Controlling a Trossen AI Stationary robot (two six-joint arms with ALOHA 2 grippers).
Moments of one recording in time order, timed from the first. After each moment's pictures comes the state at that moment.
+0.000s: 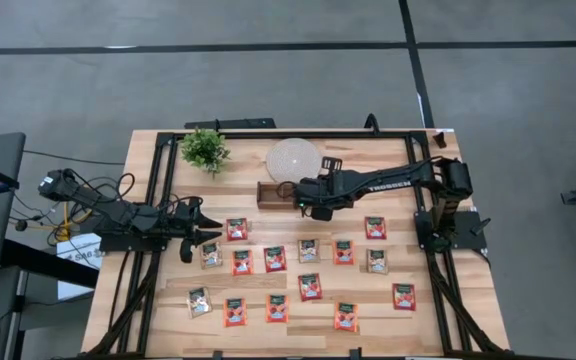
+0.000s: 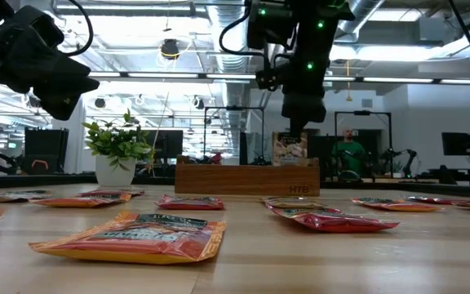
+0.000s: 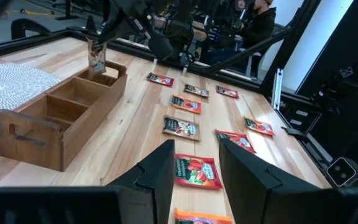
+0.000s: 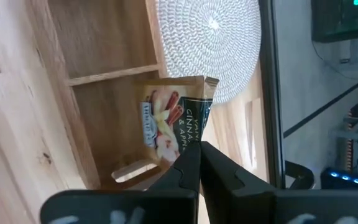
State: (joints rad) left arm -0.38 0.27 0.00 0.16 -0.38 -0.35; right arm -0.03 1.86 1.40 -0.95 0.62 0.02
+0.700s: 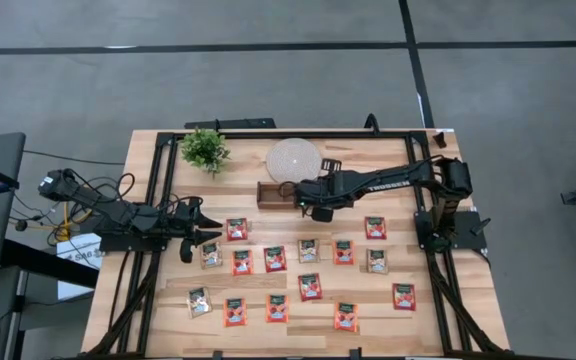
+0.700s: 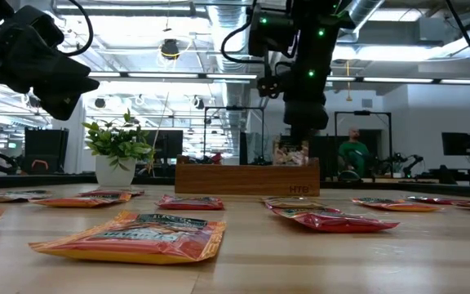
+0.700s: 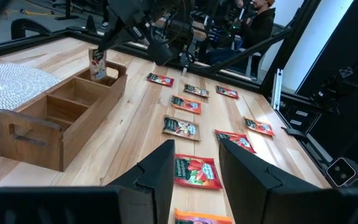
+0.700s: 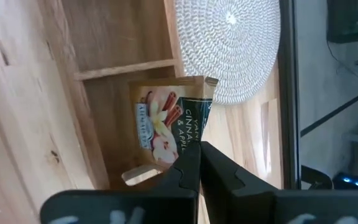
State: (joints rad) left arm -0.38 0.27 0.00 0.17 -0.38 -0.35; right arm -0.05 1.85 1.36 -0.89 0.58 -0.01
